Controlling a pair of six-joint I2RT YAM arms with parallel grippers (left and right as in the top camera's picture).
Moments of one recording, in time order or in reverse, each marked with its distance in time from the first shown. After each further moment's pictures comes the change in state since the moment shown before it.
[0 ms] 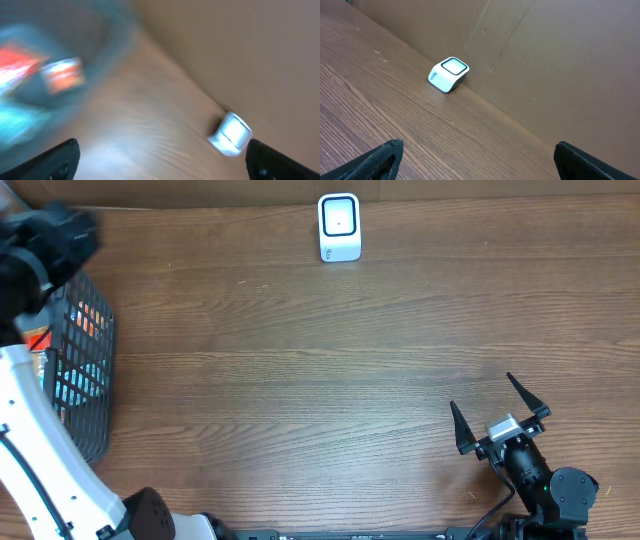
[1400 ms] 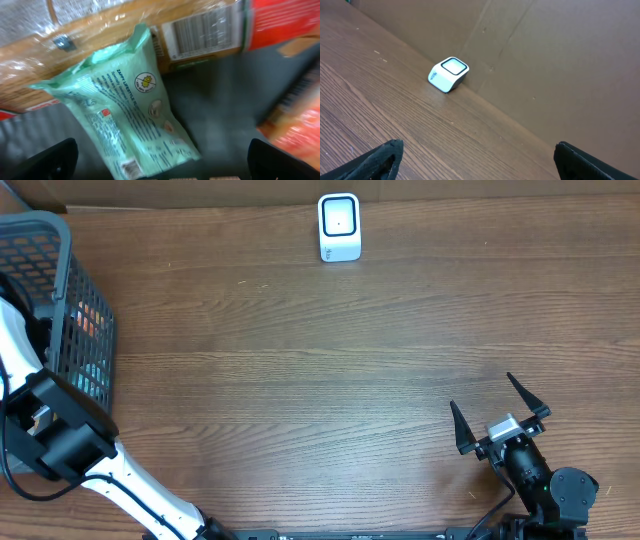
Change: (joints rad) left arm 0.196 0.636 -0.127 -0.021 -0.394 -0.430; right arm 0.000 0.000 0.000 -0.001 0.000 0.001
